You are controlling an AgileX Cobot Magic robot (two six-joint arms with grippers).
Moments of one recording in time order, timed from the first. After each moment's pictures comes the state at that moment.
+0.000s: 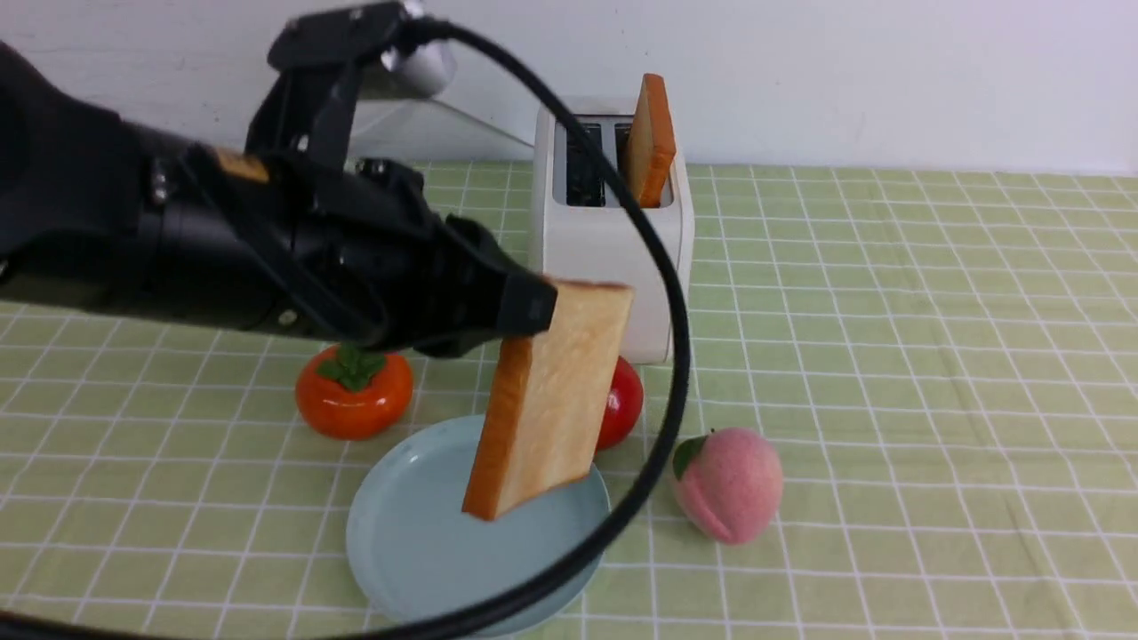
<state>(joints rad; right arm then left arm) 0.20 0.47 -0.76 0.33 0.88 -0.17 -0.48 1.27 -1.07 -0.66 0.58 0.40</state>
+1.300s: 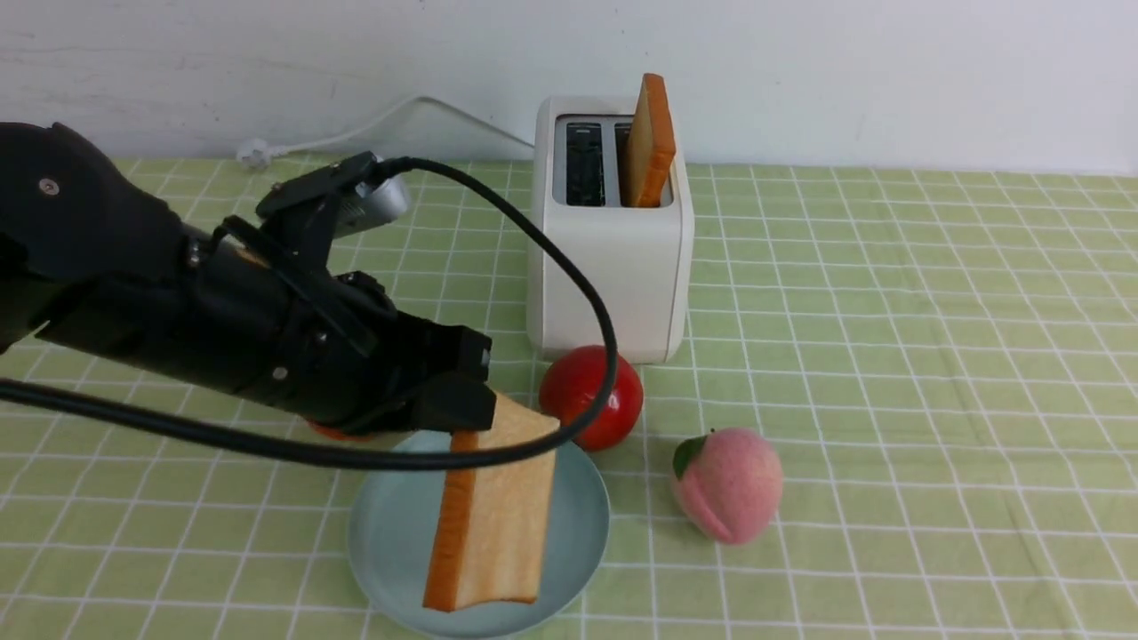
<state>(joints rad) 0.20 0.47 -0.76 0.34 0.92 -0.18 -0.33 1.42 -1.02 -0.75 0.71 0.32</state>
